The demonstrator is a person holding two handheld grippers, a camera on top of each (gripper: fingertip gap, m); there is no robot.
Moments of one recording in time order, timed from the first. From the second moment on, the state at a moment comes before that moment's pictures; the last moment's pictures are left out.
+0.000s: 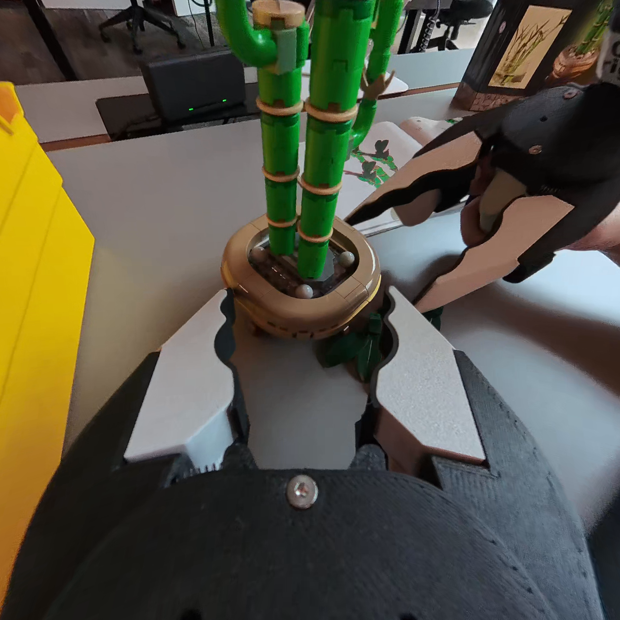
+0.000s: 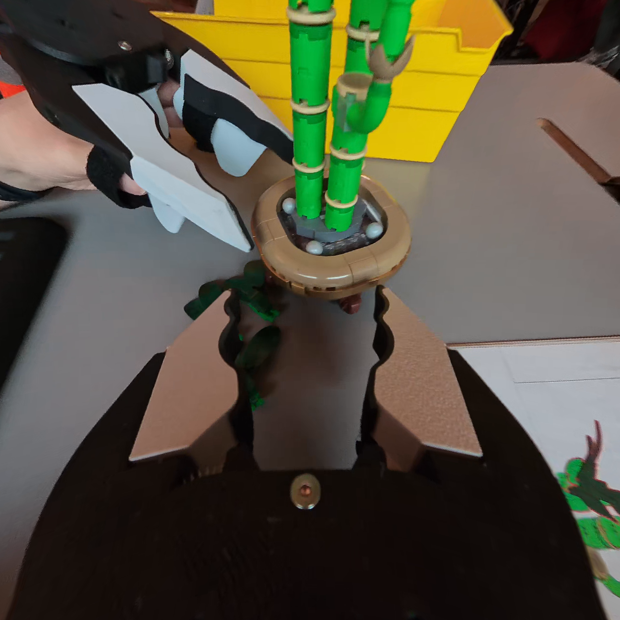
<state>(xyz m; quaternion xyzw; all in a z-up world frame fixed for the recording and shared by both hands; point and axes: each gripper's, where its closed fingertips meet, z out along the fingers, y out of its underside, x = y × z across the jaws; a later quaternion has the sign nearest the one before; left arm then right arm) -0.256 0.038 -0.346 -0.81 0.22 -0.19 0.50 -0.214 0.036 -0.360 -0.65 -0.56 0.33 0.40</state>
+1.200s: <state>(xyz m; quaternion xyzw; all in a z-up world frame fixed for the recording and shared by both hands) -0.285 0.043 -0.353 -0.83 0.15 -0.20 0.50 -0.191 0.030 -0.354 -0.65 -0.57 0.32 0.38</state>
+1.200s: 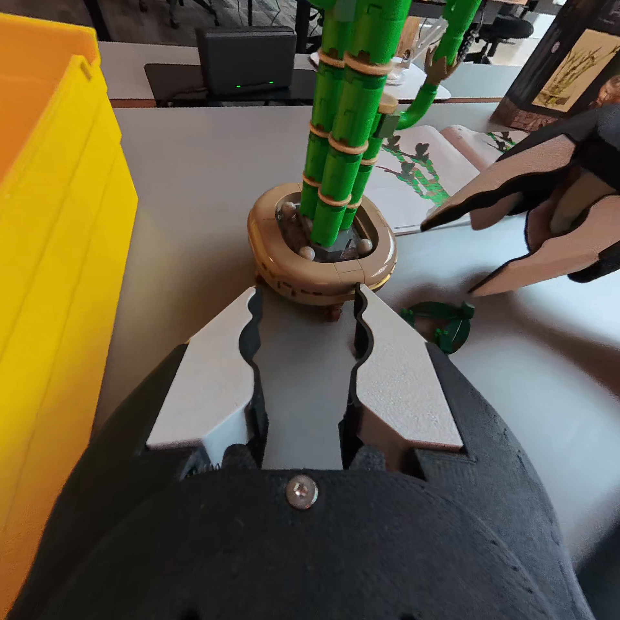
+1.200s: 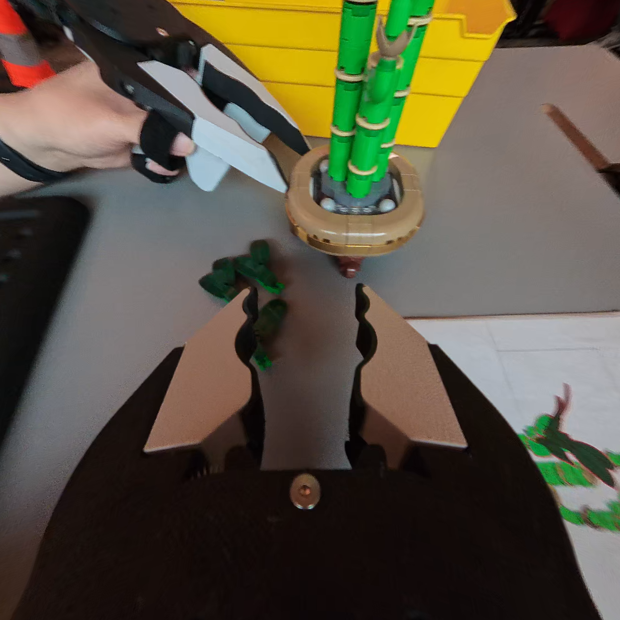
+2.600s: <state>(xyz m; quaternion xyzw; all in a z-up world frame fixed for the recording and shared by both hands) -0.273 0.037 -0.317 -0.76 0.17 -0.35 0.52 -0.136 -0.024 -0.345 -0.62 -0.62 0.38 0.29</state>
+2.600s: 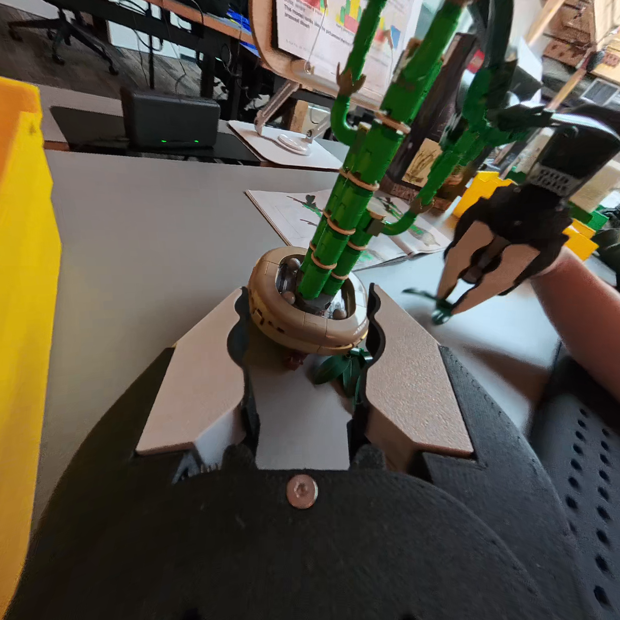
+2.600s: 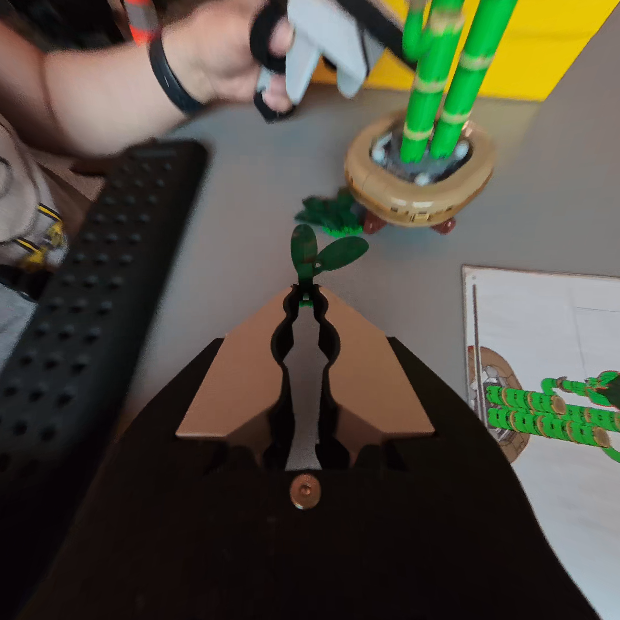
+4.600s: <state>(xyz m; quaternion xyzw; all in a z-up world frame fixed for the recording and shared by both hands) -0.248 -0.068 -0.050 -0.53 0.19 -0.47 0.68 -0.233 -0.069 -0.050 -0.43 -0.44 0.72 0.32</state>
